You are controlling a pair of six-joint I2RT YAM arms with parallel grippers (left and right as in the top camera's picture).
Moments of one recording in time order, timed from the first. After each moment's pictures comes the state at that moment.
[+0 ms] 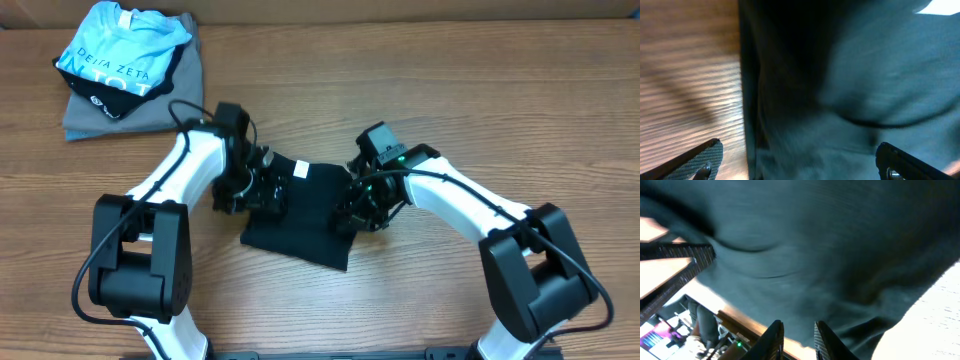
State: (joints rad) left arm -0.17 1.90 1.24 -0.98 0.30 -0.03; right arm 0.50 1.84 1.14 -0.71 -0.64 0.68
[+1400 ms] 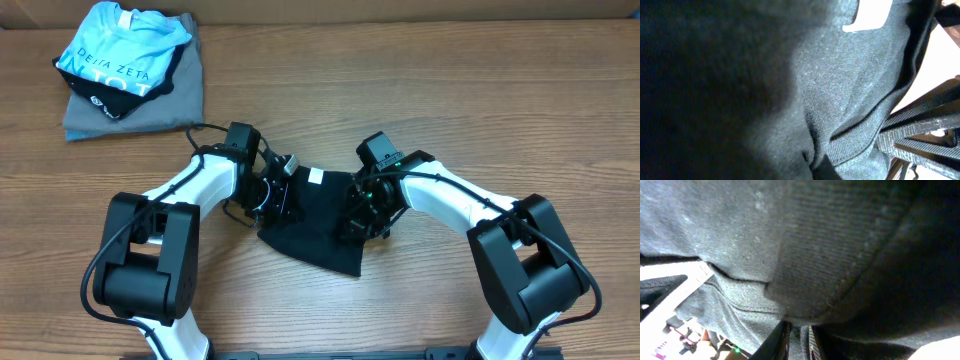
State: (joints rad) left arm -0.22 1.90 1.06 -0.68 0.67 -0.02; right arm 0.50 1.88 1.10 -0.70 -0.64 0.75
